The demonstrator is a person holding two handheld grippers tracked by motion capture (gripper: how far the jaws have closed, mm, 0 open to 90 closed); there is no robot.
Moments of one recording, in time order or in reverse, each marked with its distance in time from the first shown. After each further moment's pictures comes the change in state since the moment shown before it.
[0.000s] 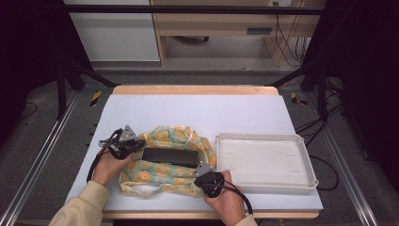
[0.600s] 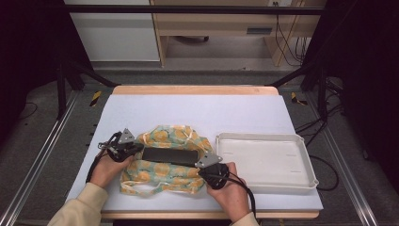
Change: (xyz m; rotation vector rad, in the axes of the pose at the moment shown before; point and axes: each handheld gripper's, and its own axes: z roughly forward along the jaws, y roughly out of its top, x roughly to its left) left arm -0.001 -0.011 -0.001 0.036 -0.013 -0.008; right arm -0.022 0.017 -0.025 -0.103 -0.017 0.039
